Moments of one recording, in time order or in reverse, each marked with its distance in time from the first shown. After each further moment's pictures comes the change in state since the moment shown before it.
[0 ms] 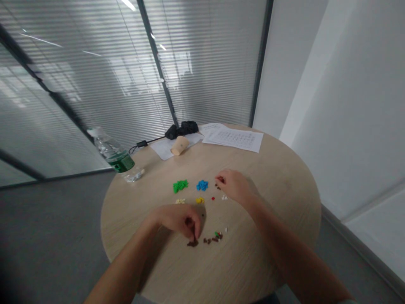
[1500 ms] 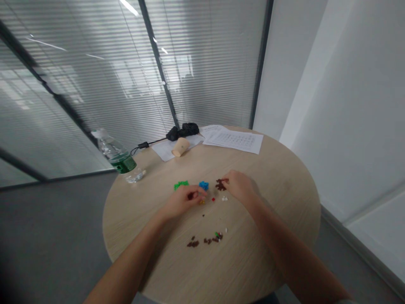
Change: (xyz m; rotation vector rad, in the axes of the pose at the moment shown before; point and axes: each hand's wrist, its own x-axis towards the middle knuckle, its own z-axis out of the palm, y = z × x) left_hand 0.007 0.010 -0.007 0.256 0.784 -0.016; right_hand 0.004 0.019 0.004 -0.209 -0.100 0.069
